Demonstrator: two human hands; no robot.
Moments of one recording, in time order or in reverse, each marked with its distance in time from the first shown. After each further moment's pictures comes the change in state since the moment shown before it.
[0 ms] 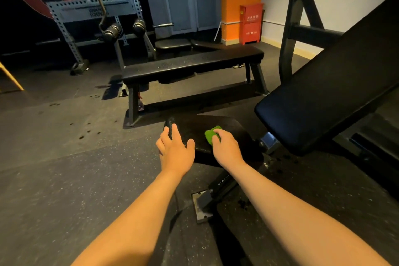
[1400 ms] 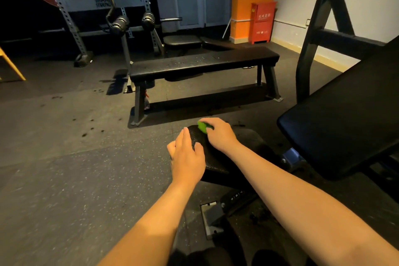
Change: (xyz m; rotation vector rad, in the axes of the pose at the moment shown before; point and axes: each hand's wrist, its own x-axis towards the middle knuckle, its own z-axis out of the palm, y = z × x) left_hand 0.059 -0.030 -0.003 -0.223 0.078 0.091; right_hand 0.090 -0.078 0.049 -0.136 -0.145 -0.187
